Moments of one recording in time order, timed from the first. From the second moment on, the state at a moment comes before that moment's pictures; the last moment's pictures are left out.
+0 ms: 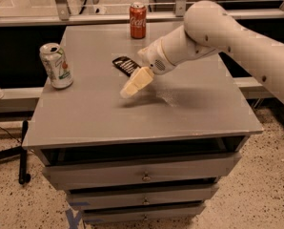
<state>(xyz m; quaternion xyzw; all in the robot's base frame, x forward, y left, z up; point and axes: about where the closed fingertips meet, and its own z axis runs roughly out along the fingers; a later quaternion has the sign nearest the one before) 0.640 0.021 0.845 -0.56 0.71 0.23 0.36</state>
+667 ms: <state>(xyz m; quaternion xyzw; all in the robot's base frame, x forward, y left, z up) 0.643 0.021 0.838 -0.56 0.72 0.23 0.35</state>
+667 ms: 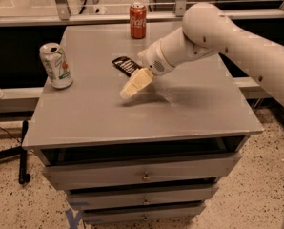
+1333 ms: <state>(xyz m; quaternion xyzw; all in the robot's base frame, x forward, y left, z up) 0.644 0.022 0.828 -0.55 0.72 0.24 0.34</state>
